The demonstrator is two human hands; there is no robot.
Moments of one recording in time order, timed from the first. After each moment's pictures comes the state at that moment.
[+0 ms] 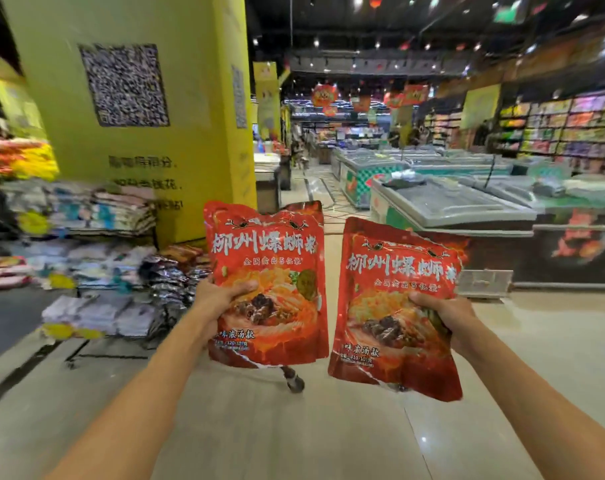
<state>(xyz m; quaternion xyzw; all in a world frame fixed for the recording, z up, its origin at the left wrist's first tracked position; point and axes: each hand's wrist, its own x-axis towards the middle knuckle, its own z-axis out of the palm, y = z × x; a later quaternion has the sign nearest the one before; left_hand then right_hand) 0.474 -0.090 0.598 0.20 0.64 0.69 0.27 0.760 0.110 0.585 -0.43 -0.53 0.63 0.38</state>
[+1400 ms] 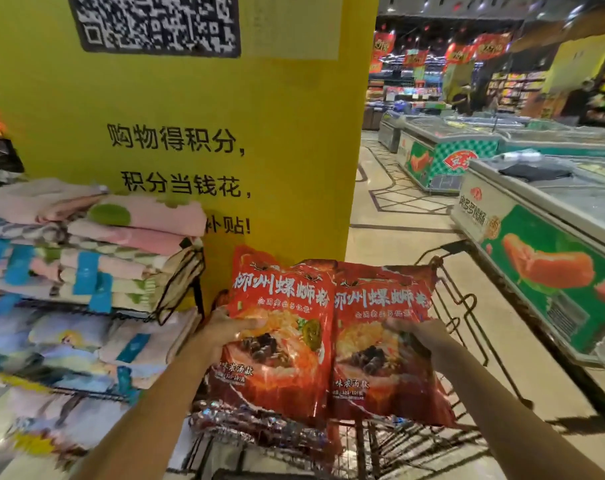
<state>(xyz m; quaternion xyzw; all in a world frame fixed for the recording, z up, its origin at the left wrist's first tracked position) -0.457 0.228 0.413 0.17 0.71 0.56 0.40 -0.154 0.451 0.471 -0.49 -0.59 0.62 0.19</state>
